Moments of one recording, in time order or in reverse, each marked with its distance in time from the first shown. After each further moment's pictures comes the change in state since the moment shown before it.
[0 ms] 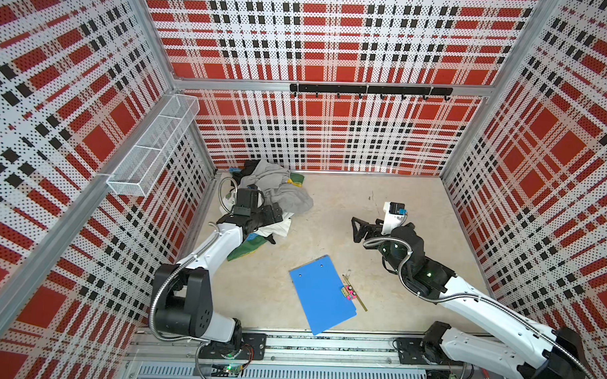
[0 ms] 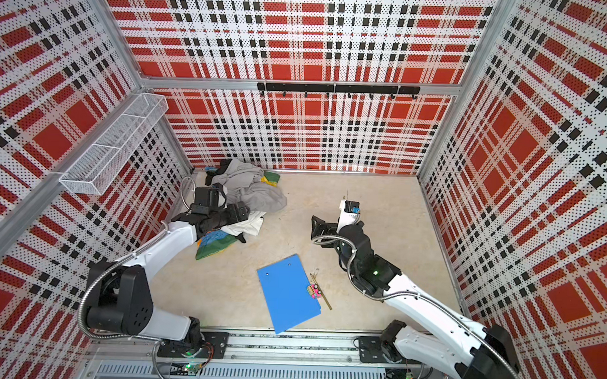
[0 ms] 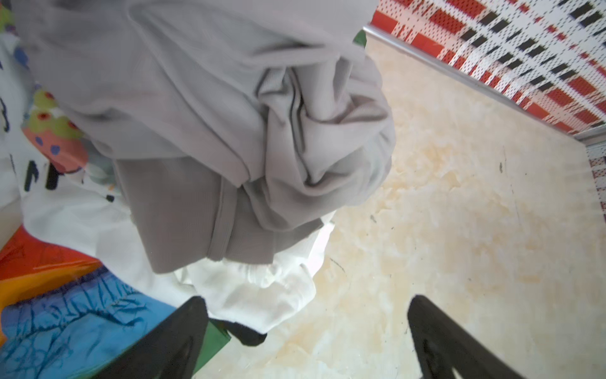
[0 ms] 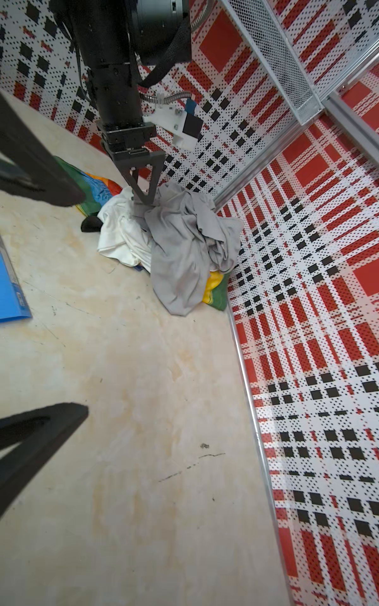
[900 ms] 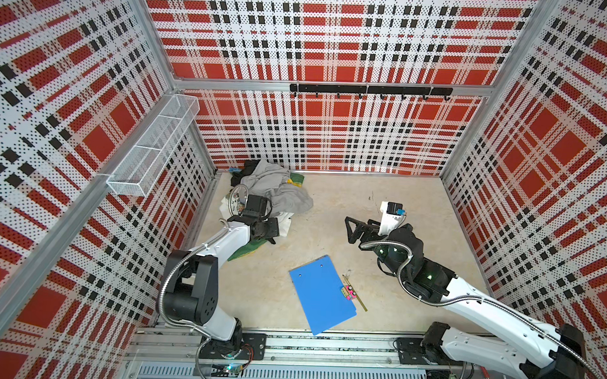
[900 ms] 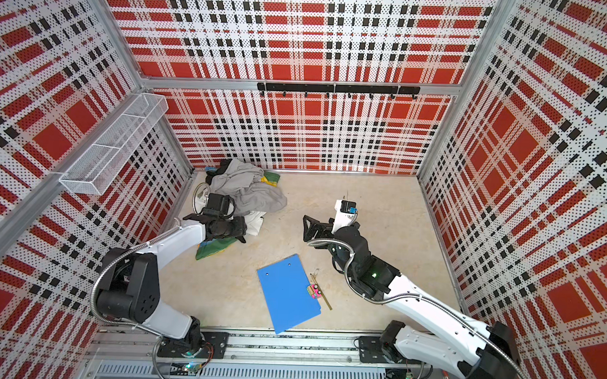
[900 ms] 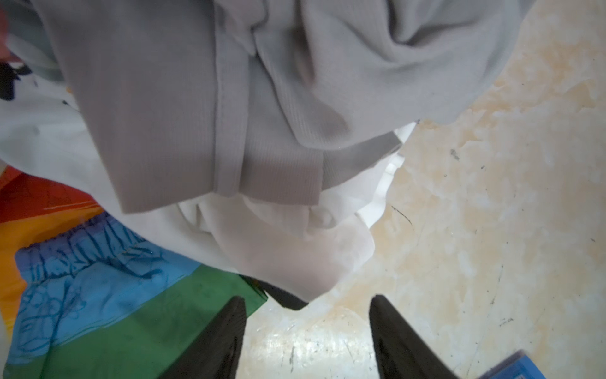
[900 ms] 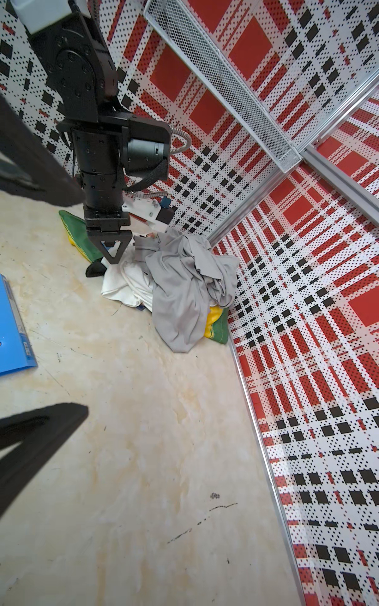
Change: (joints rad) left arm -0.044 0.101 0.006 -0.111 -0.109 0.058; right arm 0.079 -0.011 0.037 0.000 0.007 0.088
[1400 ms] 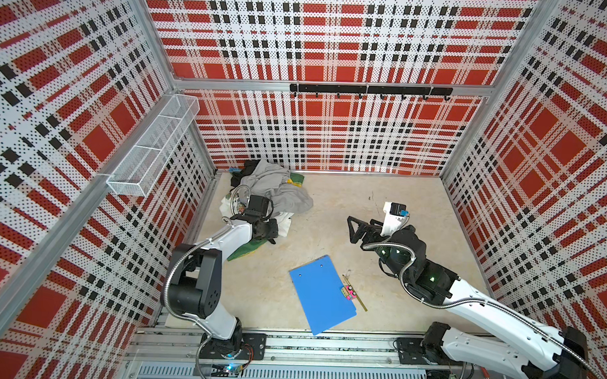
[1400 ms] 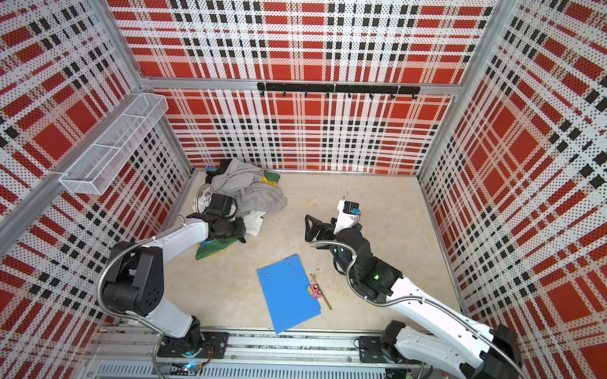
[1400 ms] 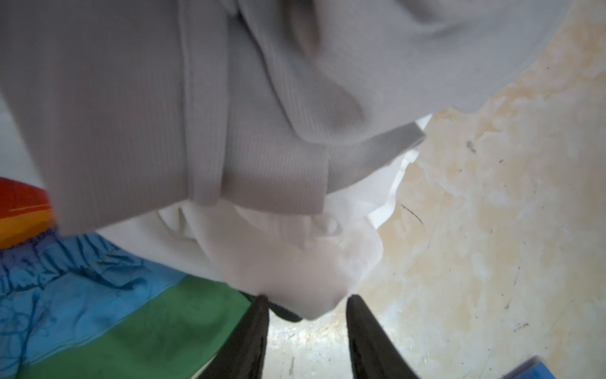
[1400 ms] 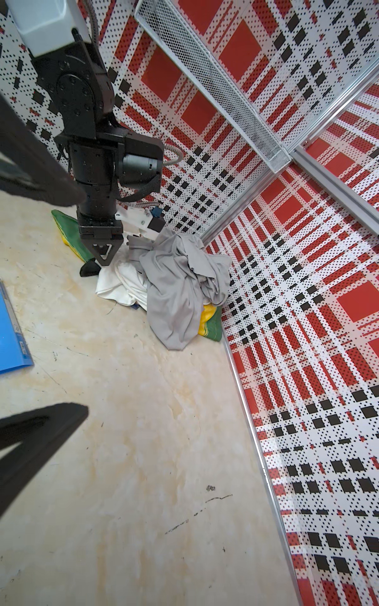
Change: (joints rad) left arm 0.001 0.049 0.007 0.001 0.012 0.000; right arm 0.006 -0.027 -0.010 -0.002 0.032 0.005
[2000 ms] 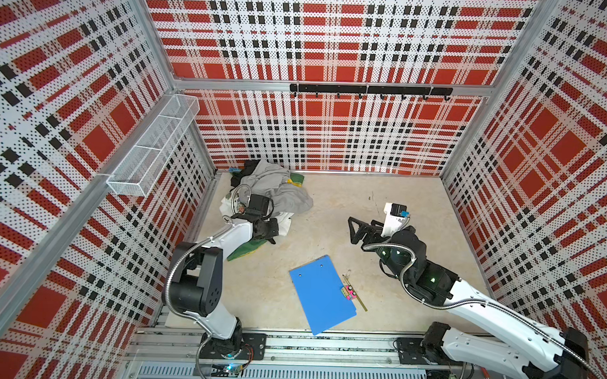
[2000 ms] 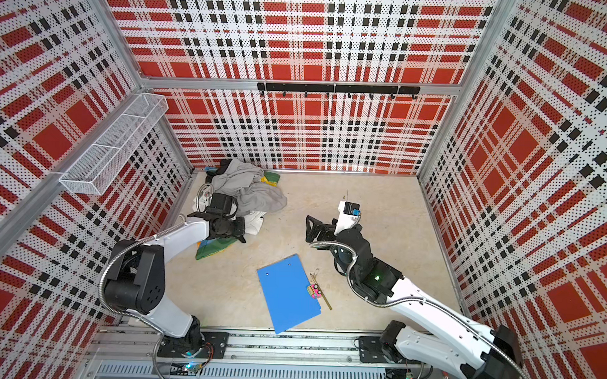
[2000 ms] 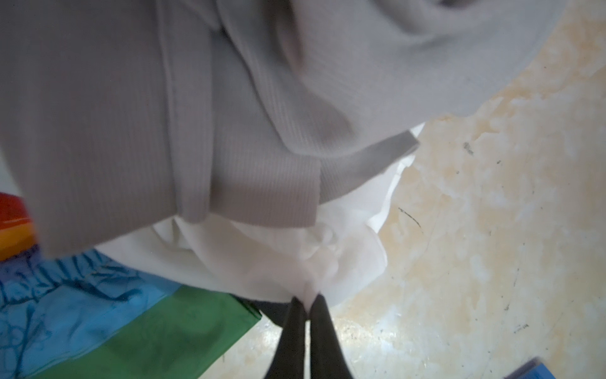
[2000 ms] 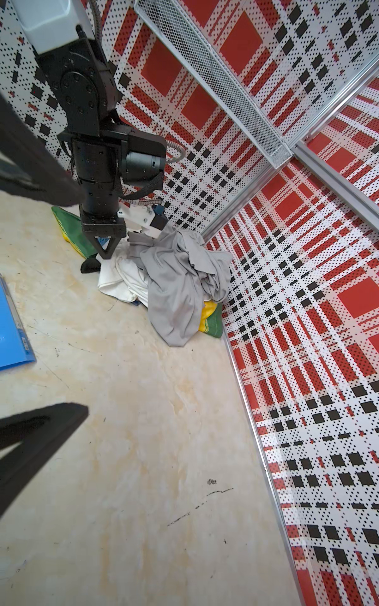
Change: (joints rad) left arm -0.001 0.012 0.014 0.000 0.014 0.011; right arm 0.003 -0.005 -0.003 -0.011 0.010 -0.001
